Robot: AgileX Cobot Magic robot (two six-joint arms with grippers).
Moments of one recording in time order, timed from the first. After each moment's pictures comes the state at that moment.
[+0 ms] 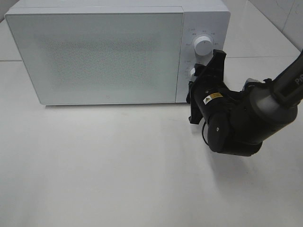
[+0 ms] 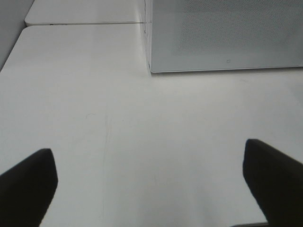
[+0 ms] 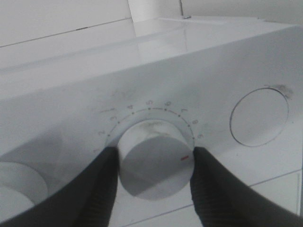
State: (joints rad) left arm 0.01 0.00 -0.50 -0.14 1.04 0.08; right arm 0.59 2.09 -0.77 0.62 -1.22 1.63
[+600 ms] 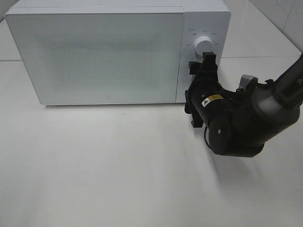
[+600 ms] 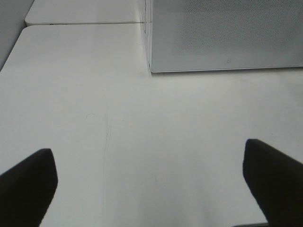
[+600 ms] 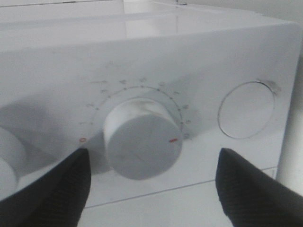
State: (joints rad) left arm 0.01 0.00 -0.50 -0.14 1.04 0.08; right arm 0.60 2.07 -0.74 0.58 -1.19 1.50
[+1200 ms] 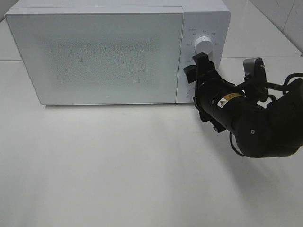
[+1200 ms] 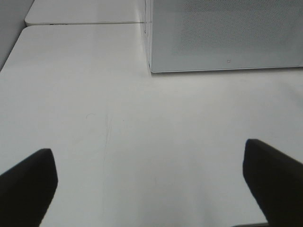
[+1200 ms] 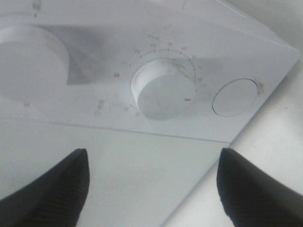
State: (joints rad) left arm 0.01 0.00 -0.50 -0.14 1.04 0.08; right arm 0.59 1.87 -0.60 0.45 -0.98 1.11
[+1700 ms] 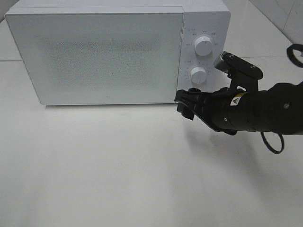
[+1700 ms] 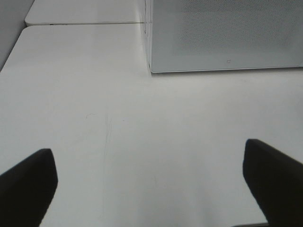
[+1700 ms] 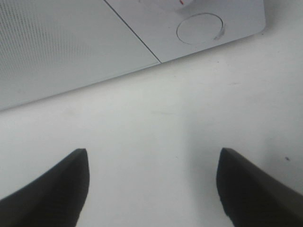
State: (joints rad) left arm 0.01 0.00 -0.50 -0.14 1.04 0.08; right arm 0.53 1.66 -0.59 0.41 -0.35 0.37
